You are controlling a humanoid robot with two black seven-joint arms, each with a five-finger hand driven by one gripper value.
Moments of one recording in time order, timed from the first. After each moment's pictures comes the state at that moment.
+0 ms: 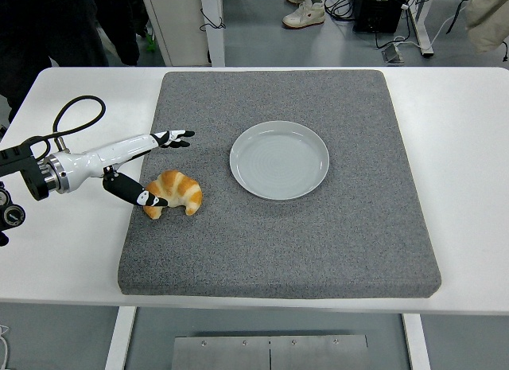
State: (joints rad) left arm -1.18 0.85 0.25 -1.44 0.94 0.21 -0.36; right arm -0.06 0.00 0.00 0.09 -0.11 0.02 0.41
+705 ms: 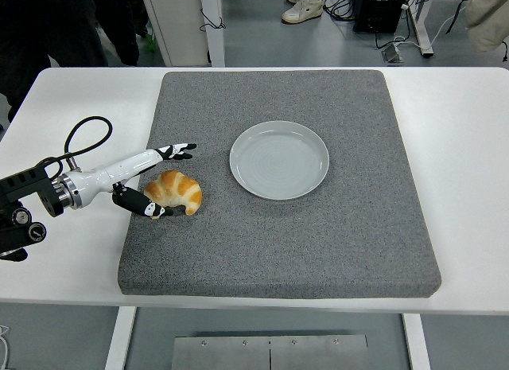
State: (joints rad) left arm -1.08 0.75 0.25 -1.30 0.94 0.30 -0.44; right arm -0.06 0.00 0.00 0.09 -0.11 0.02 0.41
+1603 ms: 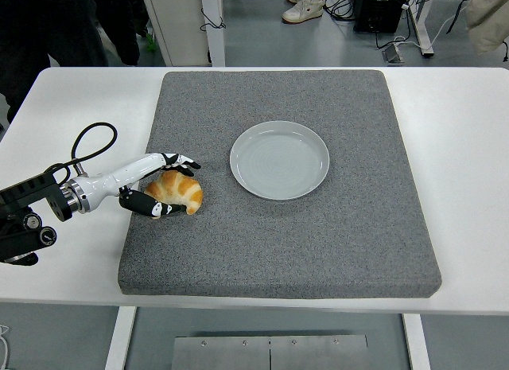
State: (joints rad) left arm -1.02 0.70 0.21 -1.25 0.94 0.30 -0.44; right arm -0.06 0.00 0.00 0.08 -0.11 0.02 0.41
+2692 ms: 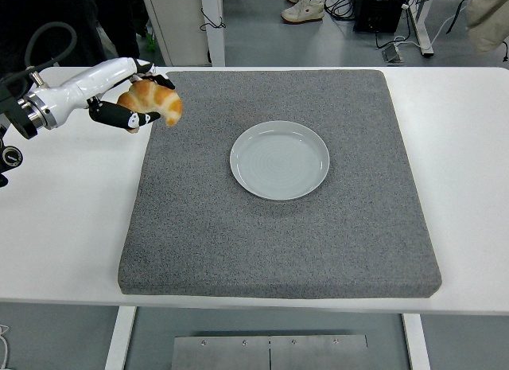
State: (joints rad) left arm -1.30 0.80 0.17 -1.22 0.92 0.26 -0.44; right arm -0.06 0.00 0.00 0.08 -0.11 0.02 0.41
